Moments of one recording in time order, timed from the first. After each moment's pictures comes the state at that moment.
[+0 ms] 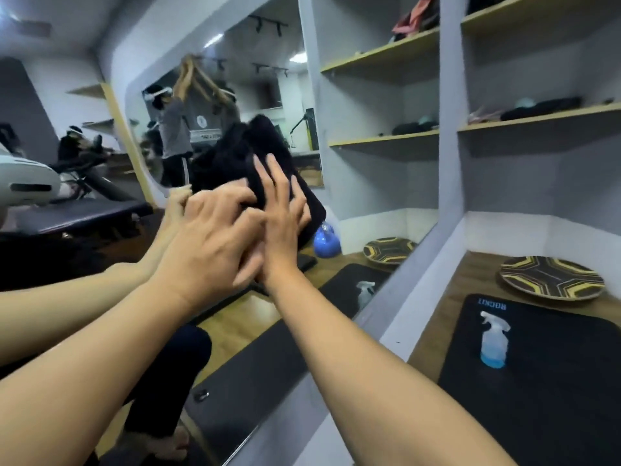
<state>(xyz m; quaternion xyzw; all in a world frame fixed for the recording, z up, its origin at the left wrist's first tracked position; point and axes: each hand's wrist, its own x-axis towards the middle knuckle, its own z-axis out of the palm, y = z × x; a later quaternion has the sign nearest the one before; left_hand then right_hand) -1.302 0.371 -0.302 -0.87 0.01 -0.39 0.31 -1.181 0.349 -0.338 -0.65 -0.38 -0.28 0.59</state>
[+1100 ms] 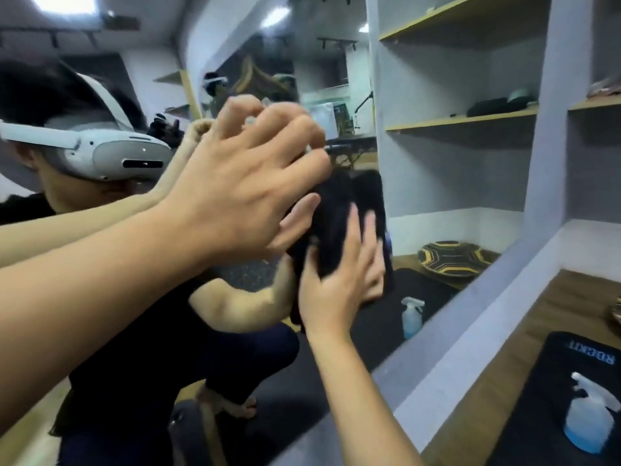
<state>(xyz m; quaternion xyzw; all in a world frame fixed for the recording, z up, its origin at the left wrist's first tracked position) -1.150 0.357 -0.226 -0.81 0.02 -0.32 0.50 -1.043 0.357 -0.400 -0.67 -0.23 -0.24 0.66</state>
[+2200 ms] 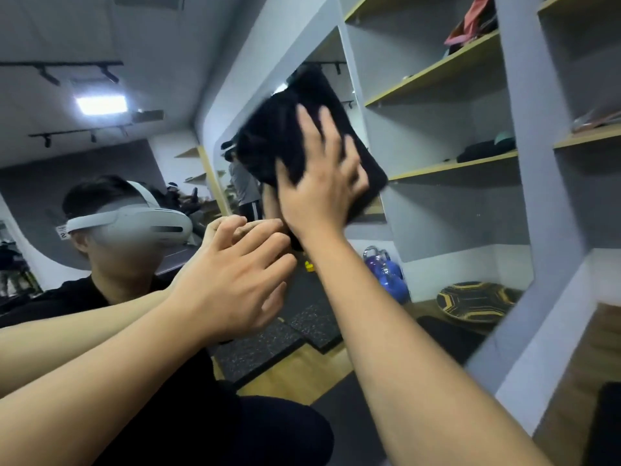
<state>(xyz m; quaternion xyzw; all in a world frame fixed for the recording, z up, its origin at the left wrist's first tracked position) -1.118 0.392 -0.221 -0.80 -0.02 -0.26 0.54 -0.952 0.363 -0.194 -0.60 -0.34 -0.36 0.63</state>
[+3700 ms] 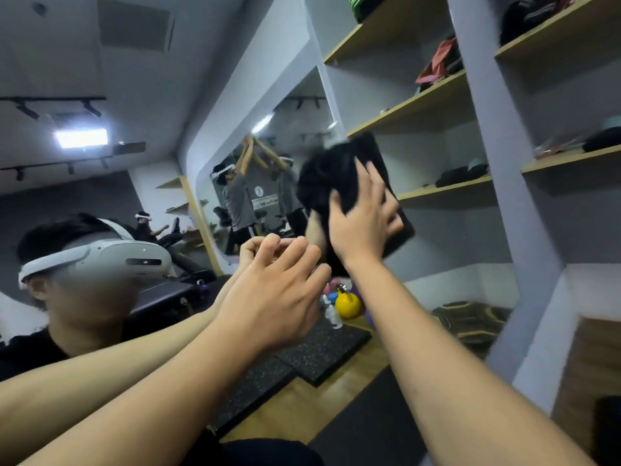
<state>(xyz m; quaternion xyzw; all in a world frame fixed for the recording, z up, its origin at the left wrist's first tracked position) -1.069 0.383 -0.226 -0.80 -0.03 -0.27 0.53 -0.886 0.369 -0.223 -0.64 -0.25 -0.31 0.66</state>
